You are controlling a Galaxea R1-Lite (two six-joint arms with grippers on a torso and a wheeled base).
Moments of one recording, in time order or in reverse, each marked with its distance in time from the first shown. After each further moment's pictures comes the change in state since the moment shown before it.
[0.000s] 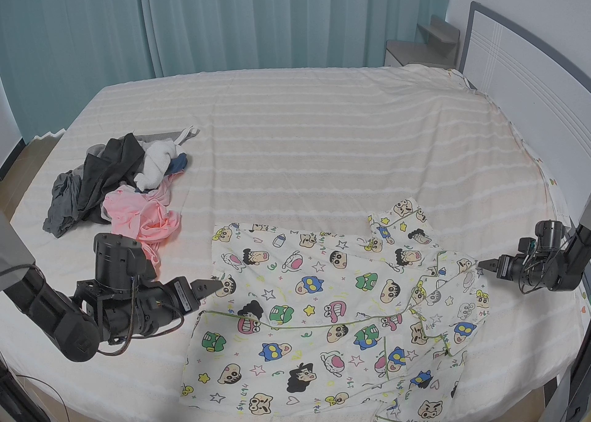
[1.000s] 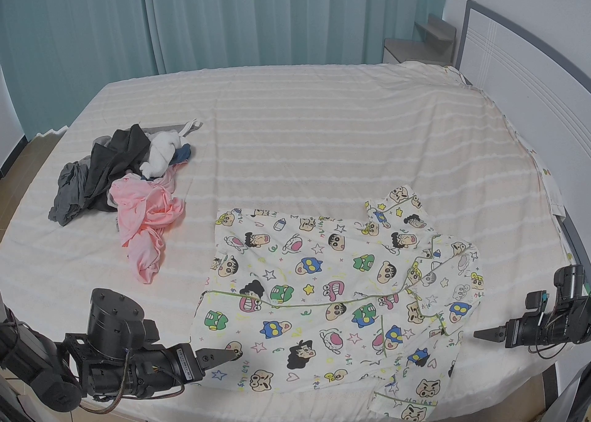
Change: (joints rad) left arm -0.222 -0.164 0.242 0.063 -0.013 -0.162; right arm 0.023 -0.365 0.607 -0.002 0.207 -0.167
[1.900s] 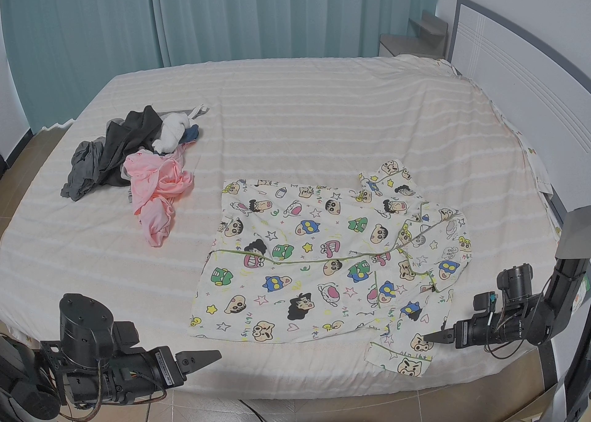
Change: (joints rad) left arm 0.001 -0.151 0.072 -0.004 0.012 -0.010; right arm 0.347 0.270 -0.157 -0.131 -0.111 0.200
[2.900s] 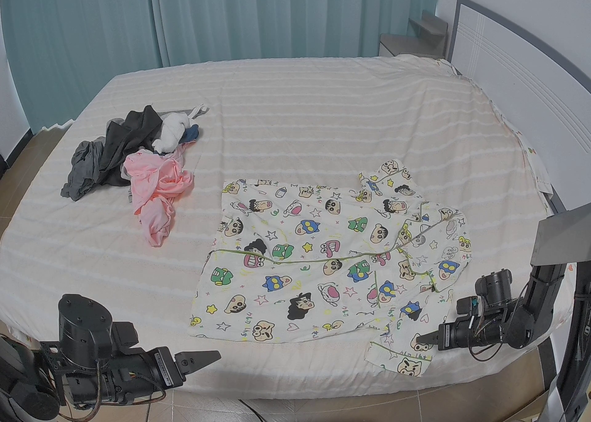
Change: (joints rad) left arm 0.000 -0.006 0.005 -0.001 0.000 0.002; right arm 0.085 0.135 -0.081 -0.042 -0.092 0.072
